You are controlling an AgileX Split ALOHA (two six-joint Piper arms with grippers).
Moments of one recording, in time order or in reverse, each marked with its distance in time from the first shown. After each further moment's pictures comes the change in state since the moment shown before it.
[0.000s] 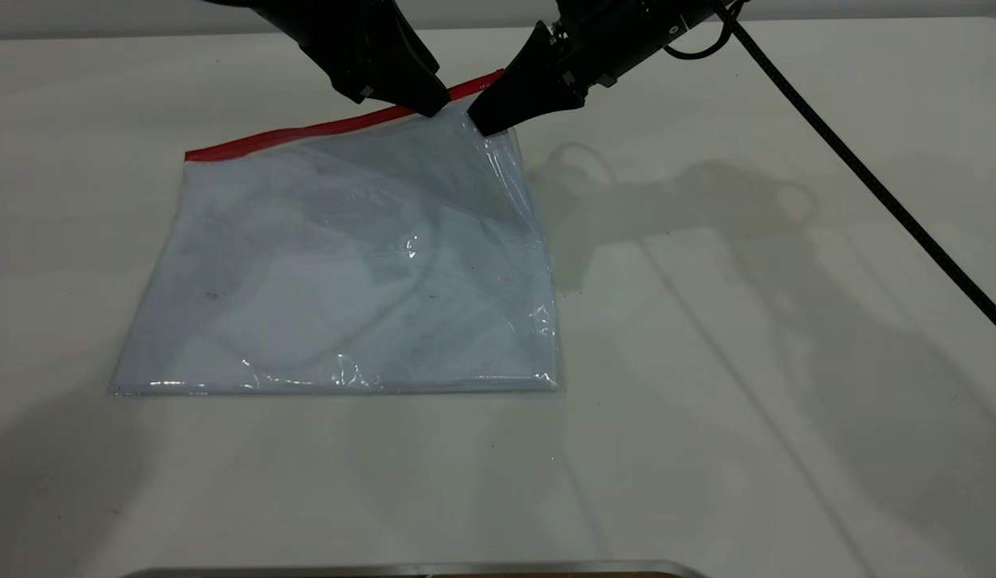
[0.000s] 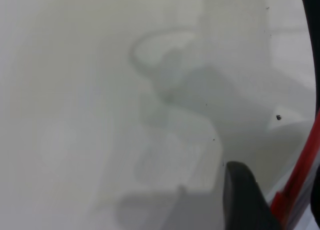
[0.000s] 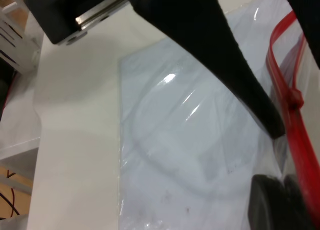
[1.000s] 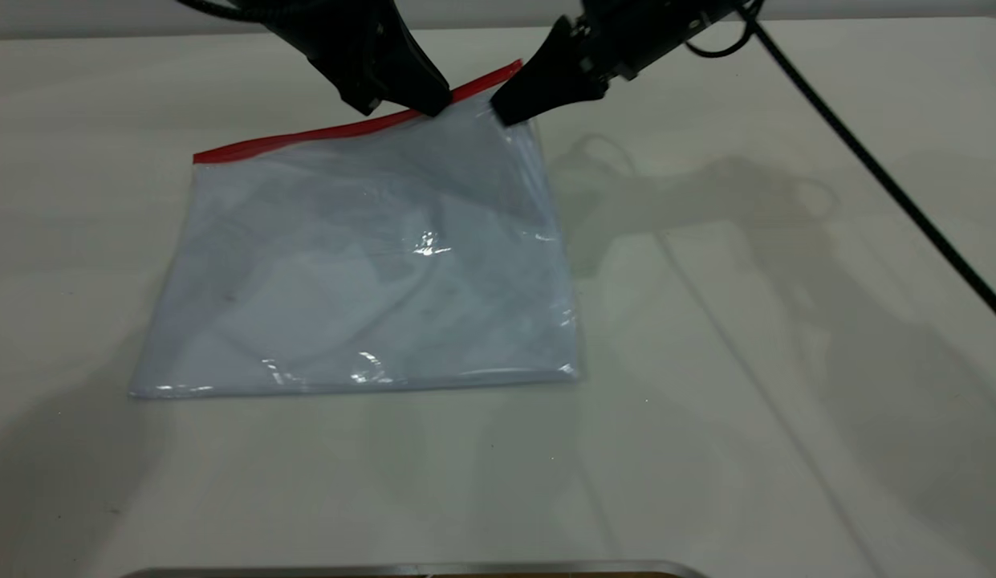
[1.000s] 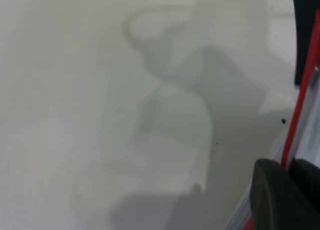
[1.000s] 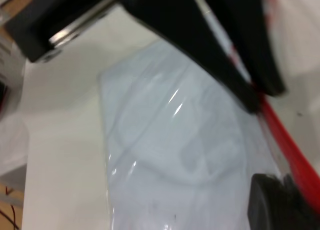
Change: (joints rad) left arm 0.003 0.024 -0.008 -0.013 -0.020 -0.004; right arm -0.053 0.001 0.000 -0.001 -0.014 0.063
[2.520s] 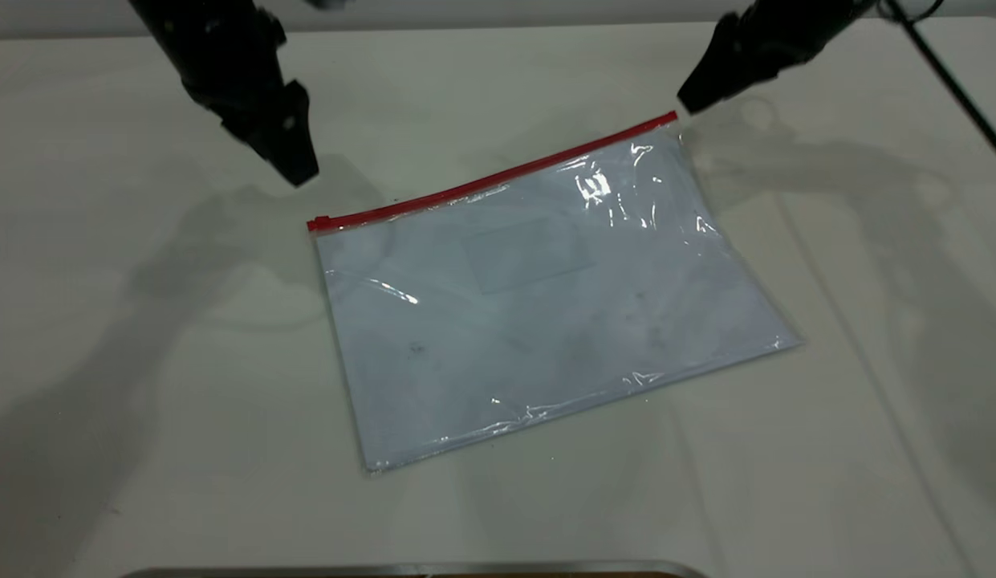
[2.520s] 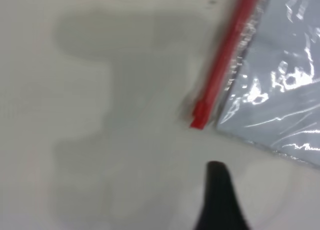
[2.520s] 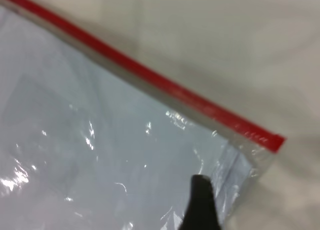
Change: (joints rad) left arm 0.041 -0.009 -0.081 0.769 0.152 -1.052; right arm -0.189 -0.079 0.000 -0.405 -0.240 0.406
